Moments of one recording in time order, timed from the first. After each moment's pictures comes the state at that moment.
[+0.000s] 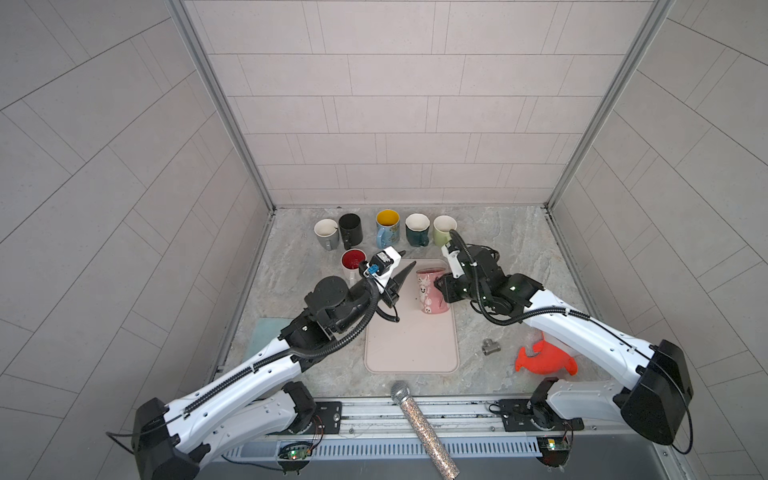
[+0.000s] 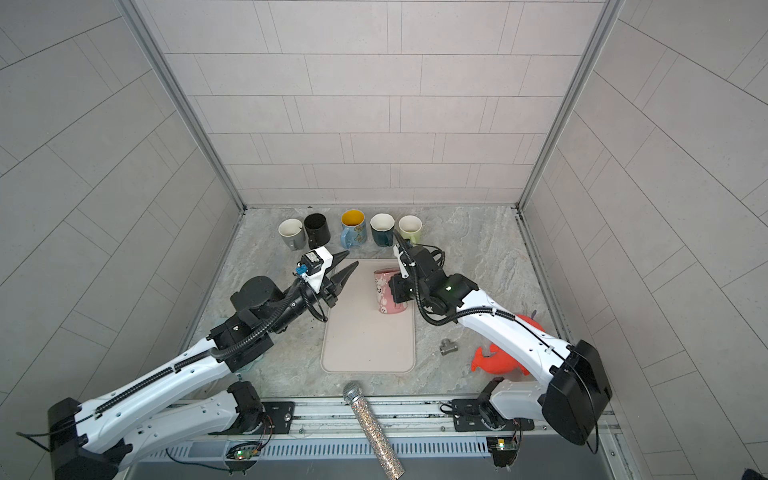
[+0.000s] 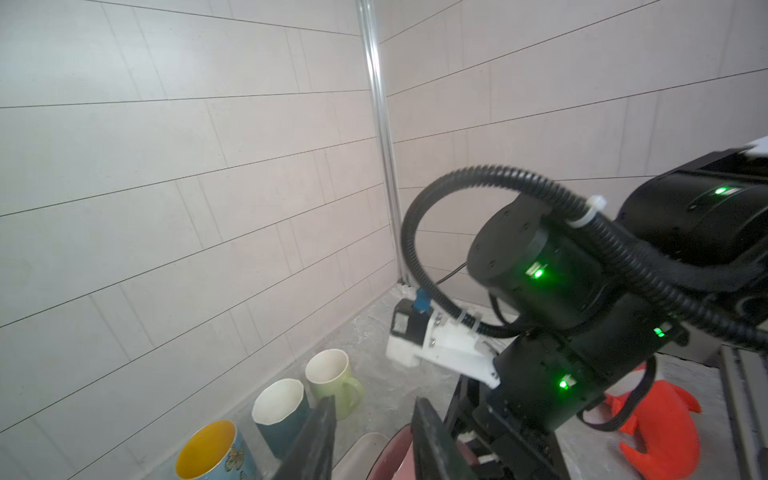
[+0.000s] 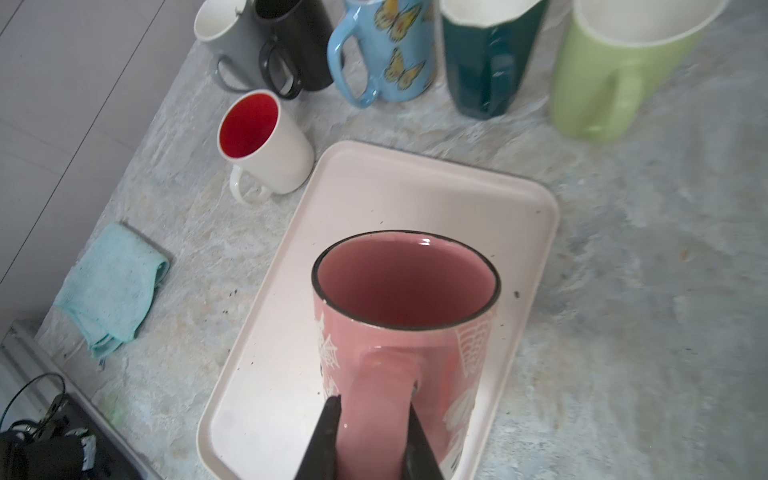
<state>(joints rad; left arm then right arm) -0.85 0.90 0.76 0.24 -0.07 0.19 0.63 1.25 1.03 -0.50 0.00 0.41</state>
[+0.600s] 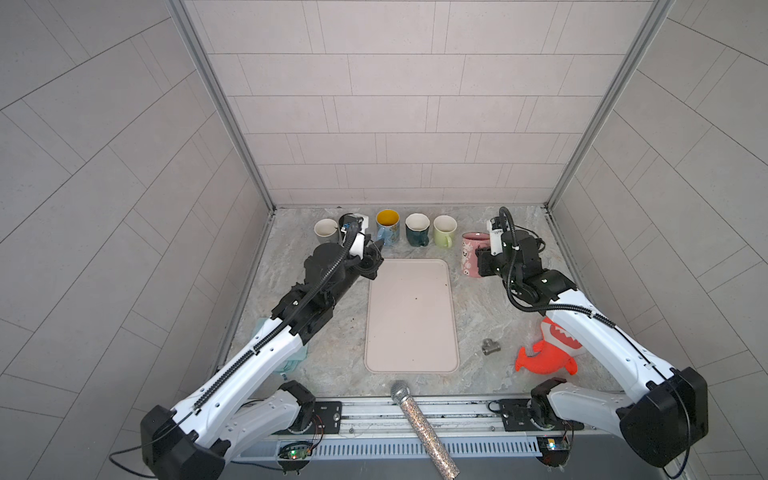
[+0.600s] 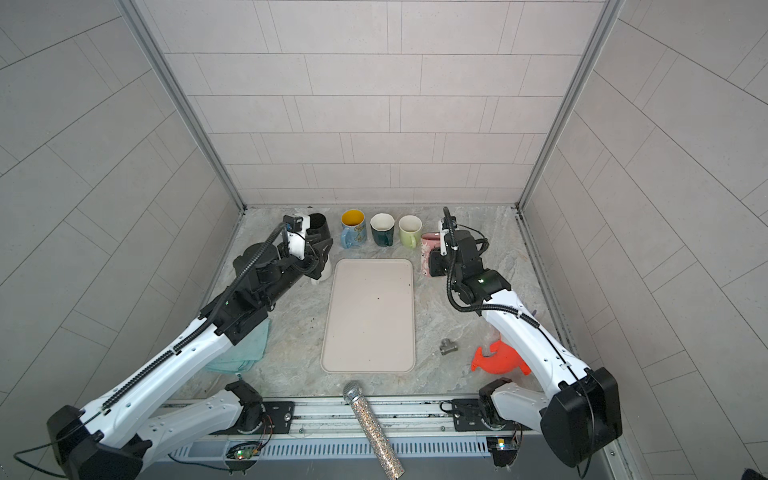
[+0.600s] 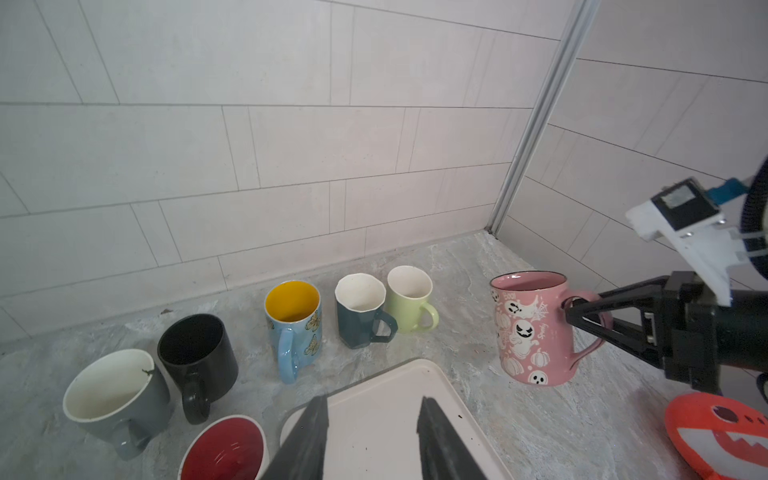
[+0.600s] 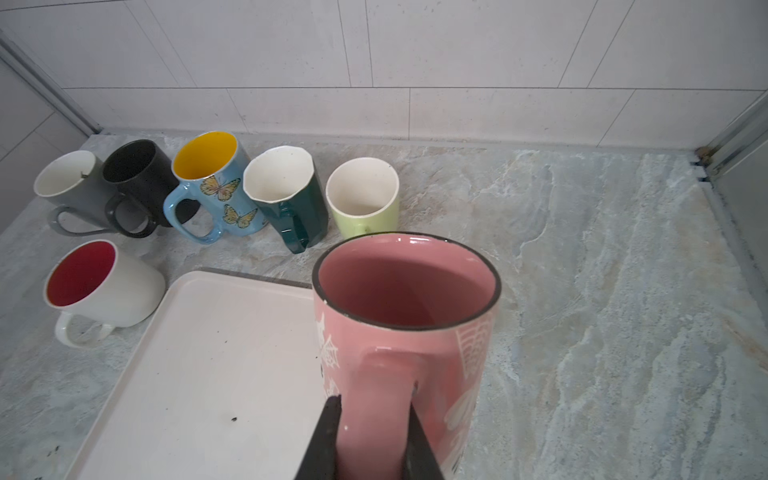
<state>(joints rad) -0.55 1.02 0.93 -0.11 -0.06 -0.16 0.33 1.18 0.96 -0.32 0.13 0.19</state>
